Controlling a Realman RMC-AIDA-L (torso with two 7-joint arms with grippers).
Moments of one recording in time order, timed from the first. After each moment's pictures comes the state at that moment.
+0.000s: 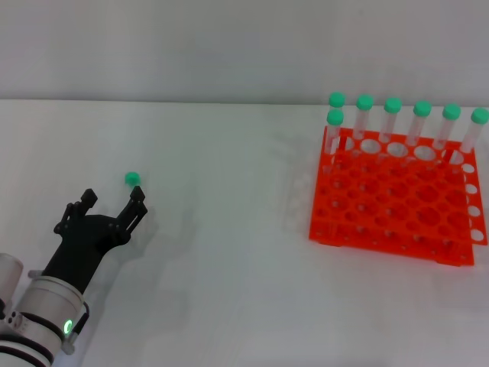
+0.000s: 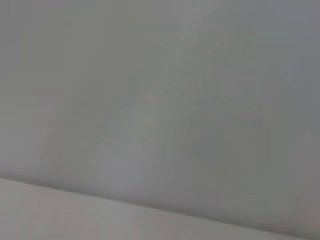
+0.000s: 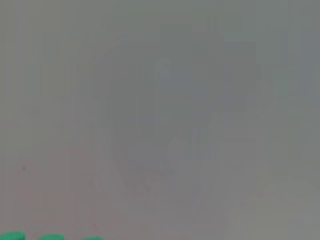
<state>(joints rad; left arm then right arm) -0.35 -2.09 2.71 0.28 -1.22 1.11 -0.29 0.39 2.02 -1.71 -0.14 0.31 -1.12 0.28</state>
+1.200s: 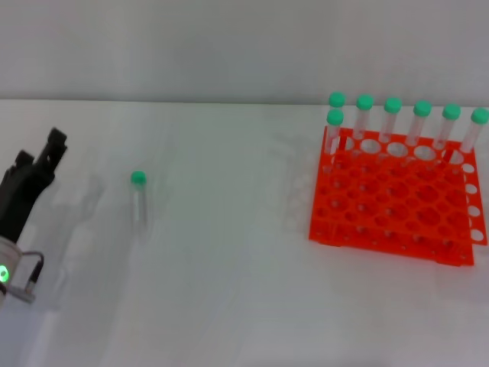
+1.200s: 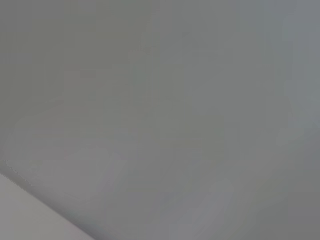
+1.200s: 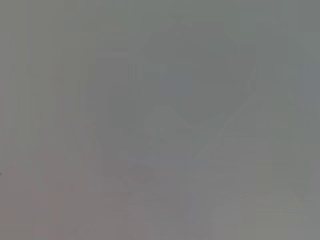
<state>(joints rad) -0.42 -2.06 2.58 0.14 -1.22 1.19 -0.77 0.42 2.01 -1.67 -0.13 0.32 -1.10 0.27</state>
